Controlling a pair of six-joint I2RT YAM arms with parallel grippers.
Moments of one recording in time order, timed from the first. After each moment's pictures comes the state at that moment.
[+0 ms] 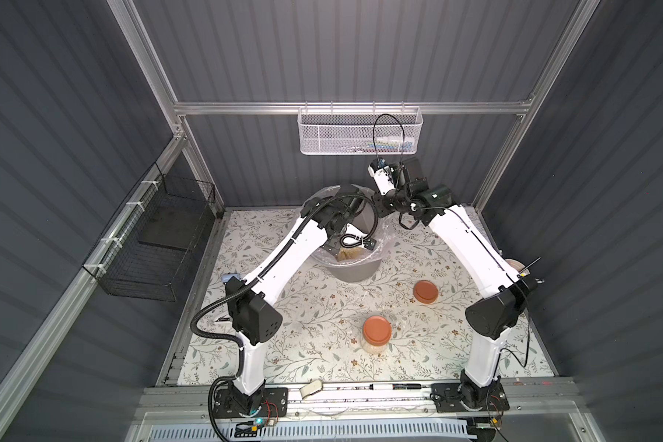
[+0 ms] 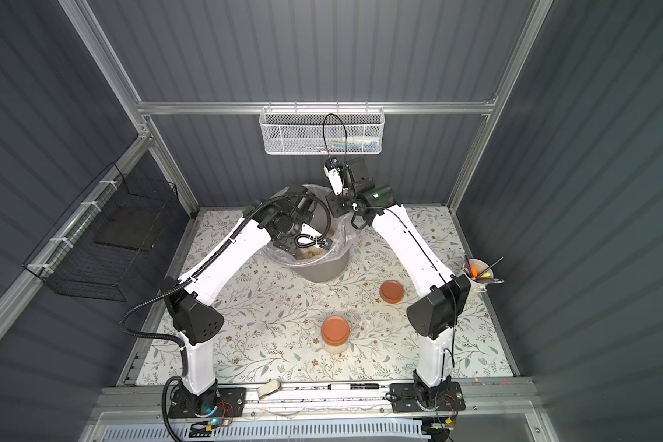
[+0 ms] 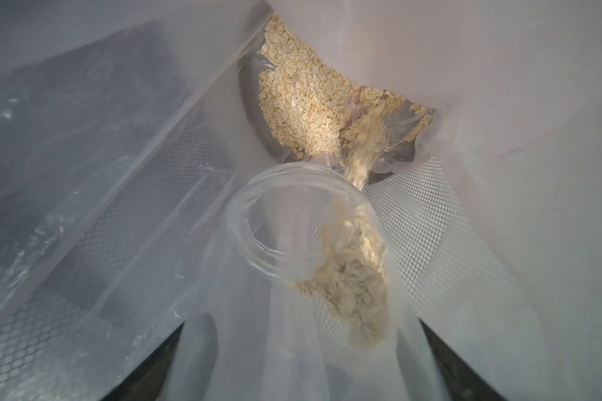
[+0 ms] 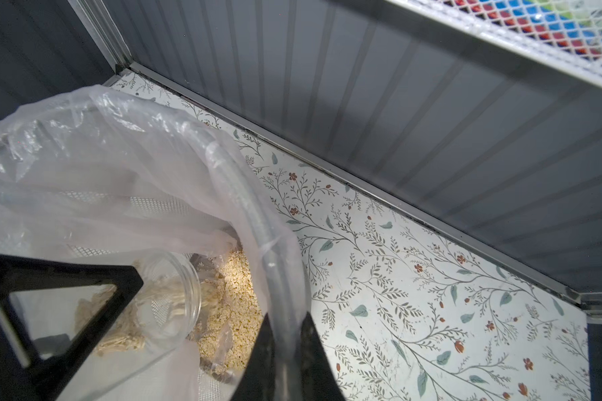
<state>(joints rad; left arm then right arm) -0.70 1.98 2.20 -1.24 -0.32 1.46 0.52 1.90 2.16 -0.88 0.06 -0.07</state>
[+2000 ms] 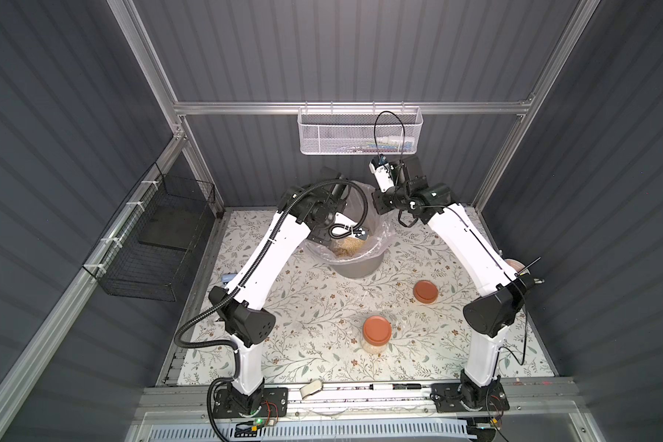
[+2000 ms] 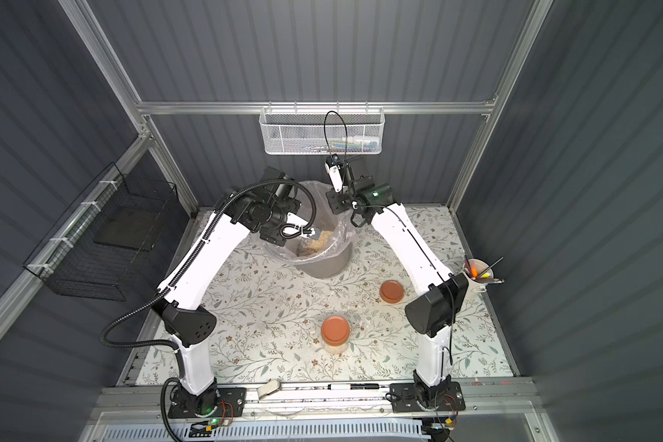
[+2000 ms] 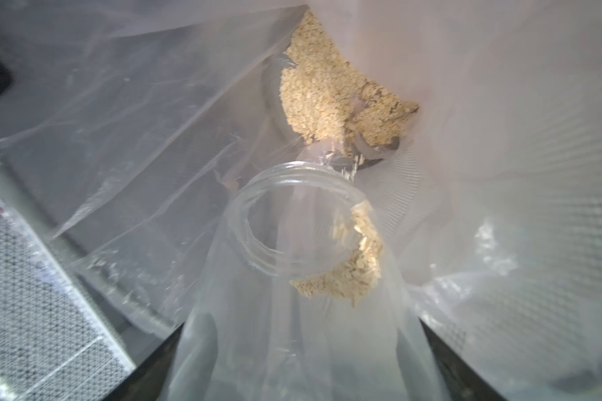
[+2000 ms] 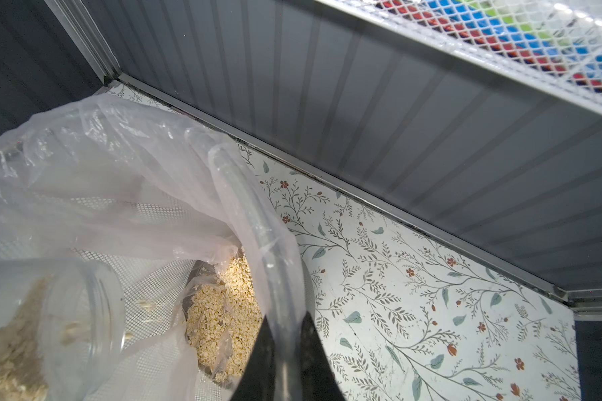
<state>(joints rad) -0.64 1.93 2.33 -1.37 -0.20 1.46 0.52 1.93 2.20 -0.88 0.09 -0.06</state>
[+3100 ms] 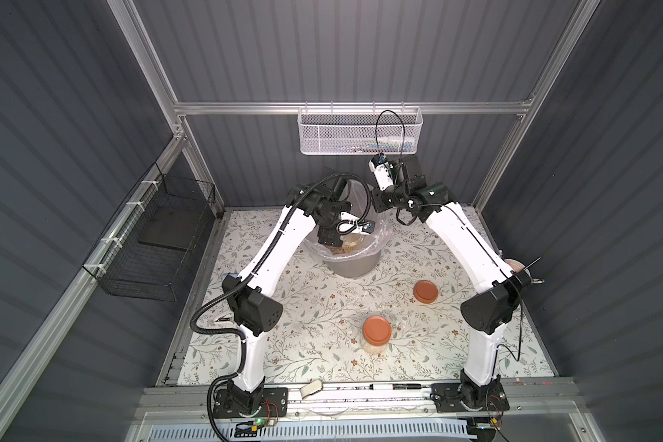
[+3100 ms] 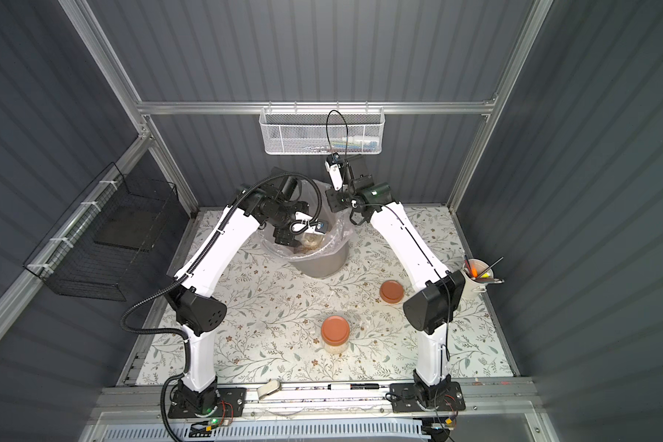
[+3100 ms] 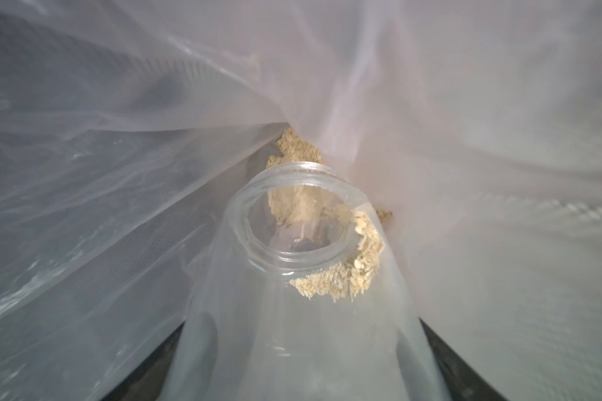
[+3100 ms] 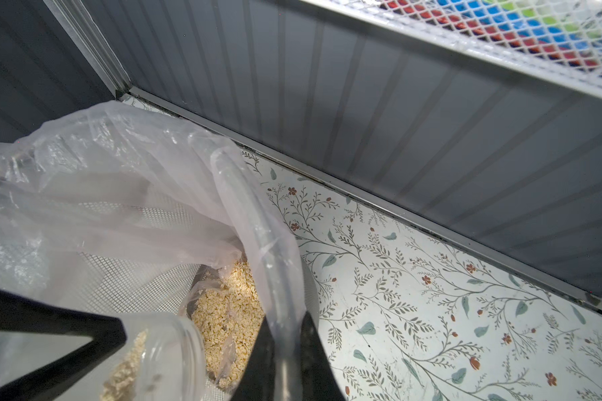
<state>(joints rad) -0.56 2.04 2.37 -1.32 0.12 1.31 0.51 1.96 2.21 -0.85 0.04 -0.02</state>
